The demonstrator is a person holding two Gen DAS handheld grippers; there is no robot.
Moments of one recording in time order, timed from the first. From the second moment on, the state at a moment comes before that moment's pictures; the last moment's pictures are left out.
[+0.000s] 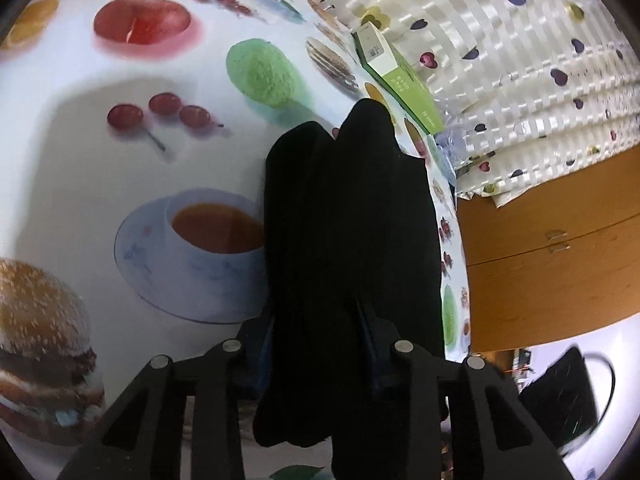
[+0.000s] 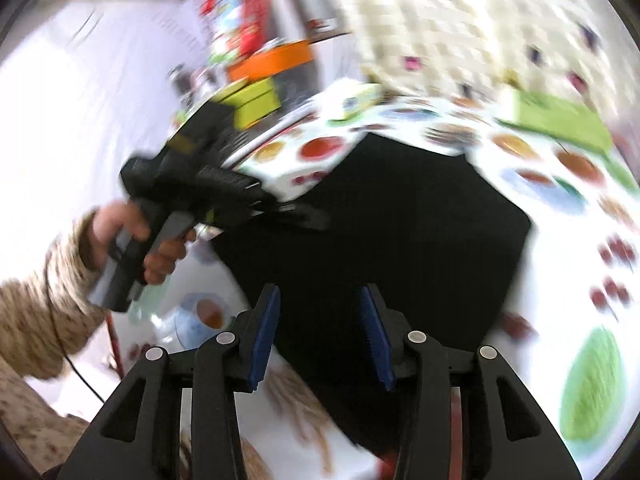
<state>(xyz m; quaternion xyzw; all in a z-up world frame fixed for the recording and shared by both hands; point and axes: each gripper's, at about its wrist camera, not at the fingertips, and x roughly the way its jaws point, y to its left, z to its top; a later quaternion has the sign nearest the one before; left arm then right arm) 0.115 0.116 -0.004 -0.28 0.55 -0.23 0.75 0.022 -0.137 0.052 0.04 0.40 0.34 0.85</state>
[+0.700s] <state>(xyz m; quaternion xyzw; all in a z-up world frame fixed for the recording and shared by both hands) 0.119 0.098 0.005 -0.20 0.54 -0.21 0.79 0.091 -0.190 0.006 0.25 0.49 0.26 0.79</state>
